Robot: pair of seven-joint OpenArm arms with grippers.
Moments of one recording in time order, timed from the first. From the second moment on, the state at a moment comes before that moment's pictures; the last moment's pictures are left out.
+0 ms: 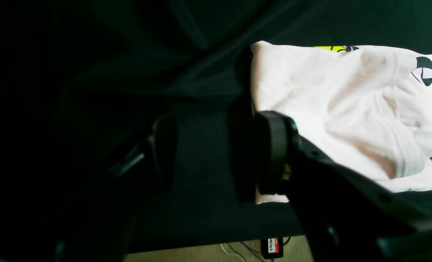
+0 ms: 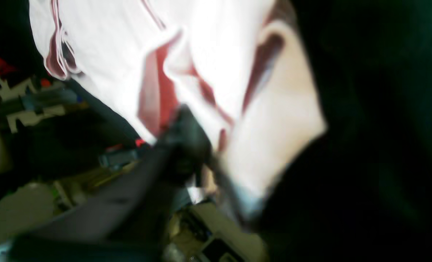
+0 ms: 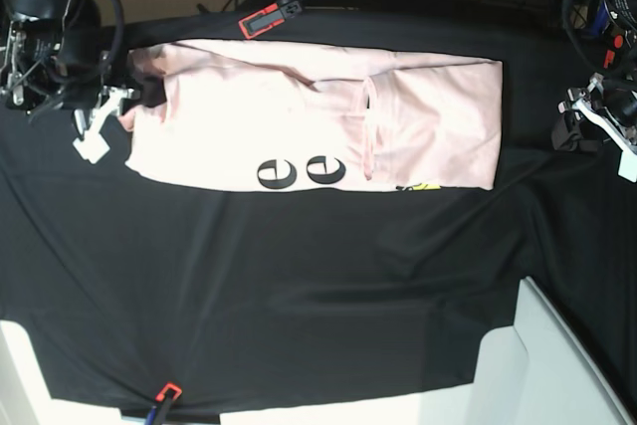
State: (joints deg) left arm 14.4 -21.9 -42.1 89.4 -37.9 -39.7 57.6; right arm -1.8 11.0 26.1 58.7 48.0 40.3 -77.1
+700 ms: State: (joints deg) left arm 14.4 -21.8 -41.9 89.3 -37.9 -39.7 57.6; right arm 2.5 27.8 28.9 50.4 48.0 40.4 -69.1
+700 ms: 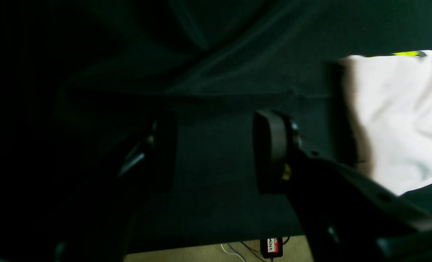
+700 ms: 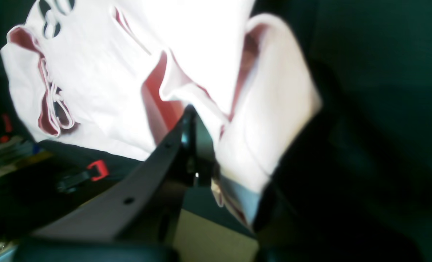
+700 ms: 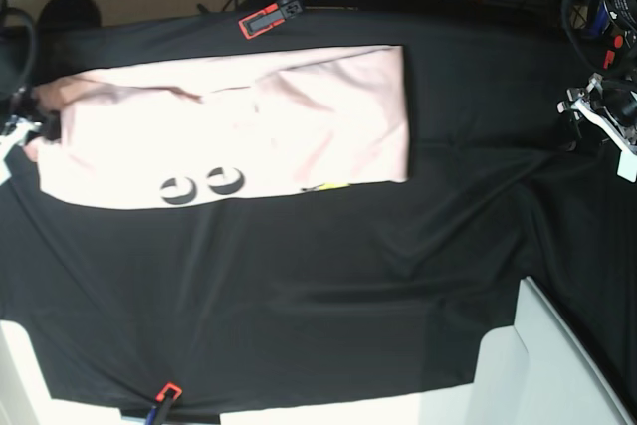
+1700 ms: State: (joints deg) left arm 20.3 -24.1 -42.3 89.6 -38.1 -39.7 57.2; right arm -5.8 16.8 14.5 98.3 20.7 1.9 -68.2
